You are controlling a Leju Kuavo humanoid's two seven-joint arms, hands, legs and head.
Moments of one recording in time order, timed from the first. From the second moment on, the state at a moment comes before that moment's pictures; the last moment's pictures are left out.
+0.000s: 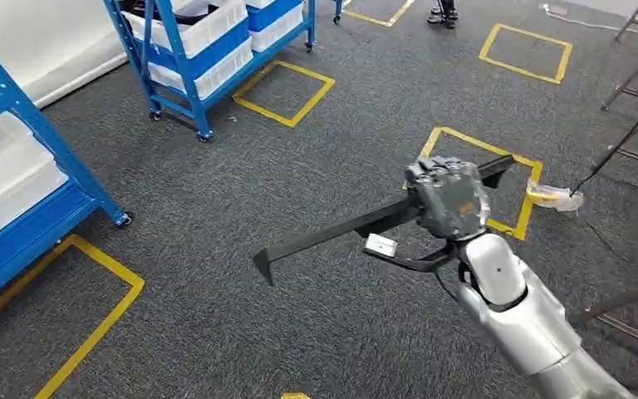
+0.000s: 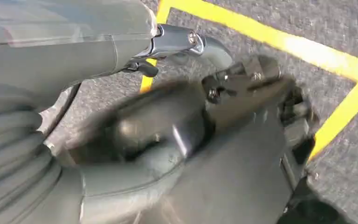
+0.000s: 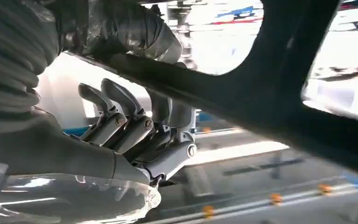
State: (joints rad) left arm -0.03 -0.12 -0.27 -0.19 0.13 -0.01 -0.16; right arm -0.17 -0.49 0.24 -1.78 1.35 -0.44 0.13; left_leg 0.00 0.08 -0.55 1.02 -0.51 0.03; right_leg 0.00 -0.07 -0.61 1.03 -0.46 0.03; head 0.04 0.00
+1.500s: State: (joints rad) left arm -0.04 -0.15 -0.27 -0.19 0.15 -0.01 -0.15; right arm -0.31 -0.79 -0.04 -1.86 1.16 -0.19 0.06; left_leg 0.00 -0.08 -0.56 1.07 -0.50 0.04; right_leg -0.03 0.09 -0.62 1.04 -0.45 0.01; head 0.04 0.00
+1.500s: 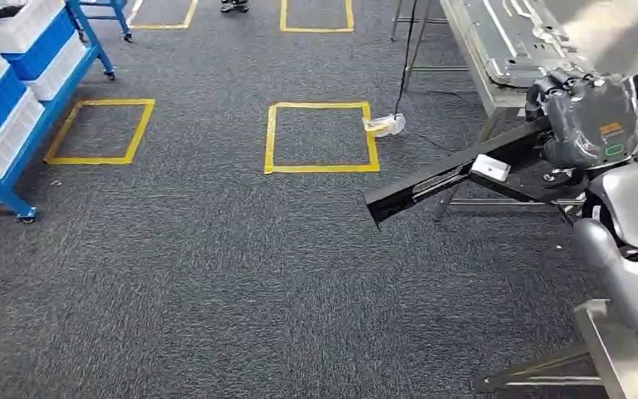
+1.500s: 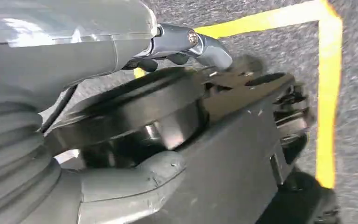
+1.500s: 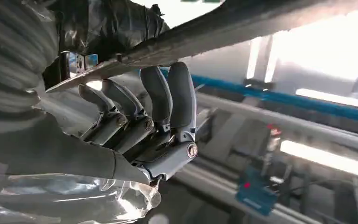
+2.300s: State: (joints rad) left arm -0.03 -0.15 -0.24 -0.19 0.20 -0.01 -0.17; right arm -0.23 -1.19 -0.43 -1.74 0.95 0.02 0.04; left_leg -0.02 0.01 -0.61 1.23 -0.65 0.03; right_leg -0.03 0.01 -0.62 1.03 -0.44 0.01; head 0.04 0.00
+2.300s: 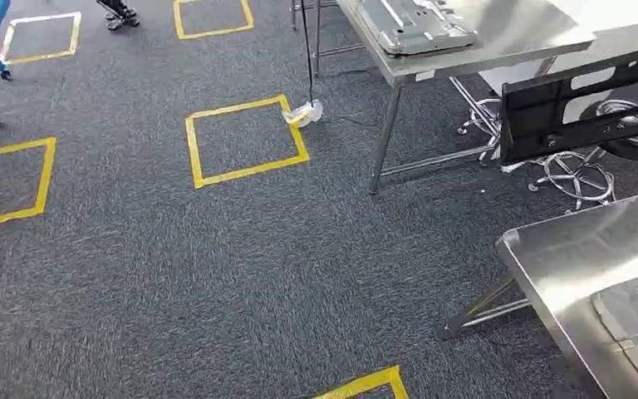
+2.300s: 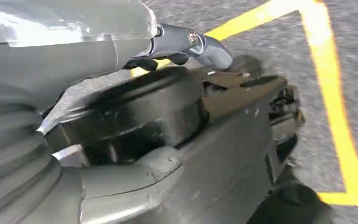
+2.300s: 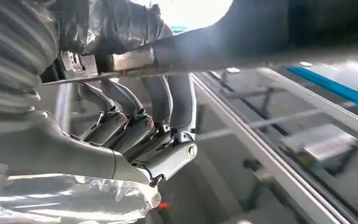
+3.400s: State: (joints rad) left arm -0.03 -0.15 -0.23 -0.19 0.19 -0.01 -0.17; right arm 0.11 -1.06 -0.72 -1.61 0.99 0.03 0.02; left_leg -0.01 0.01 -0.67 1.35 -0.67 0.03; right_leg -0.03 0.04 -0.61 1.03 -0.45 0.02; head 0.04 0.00
